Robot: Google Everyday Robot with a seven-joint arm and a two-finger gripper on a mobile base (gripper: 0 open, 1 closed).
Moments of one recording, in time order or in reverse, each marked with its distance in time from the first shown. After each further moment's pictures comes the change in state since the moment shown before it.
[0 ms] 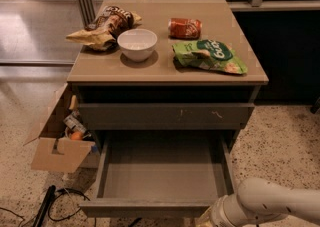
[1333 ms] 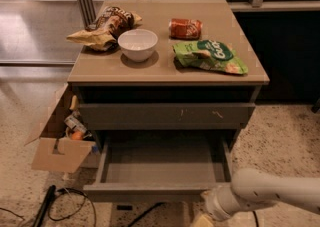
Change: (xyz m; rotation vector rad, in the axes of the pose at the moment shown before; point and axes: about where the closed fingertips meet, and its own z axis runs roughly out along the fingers) arm -0.020 -0.027 0.013 0.001 -0.017 -0.017
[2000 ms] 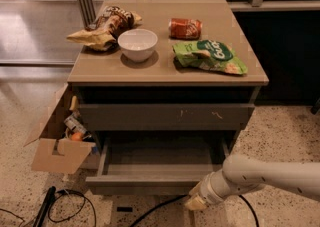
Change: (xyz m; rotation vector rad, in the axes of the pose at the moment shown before) arm -0.035 -0.044 0.016 0.011 -0.013 -0.039
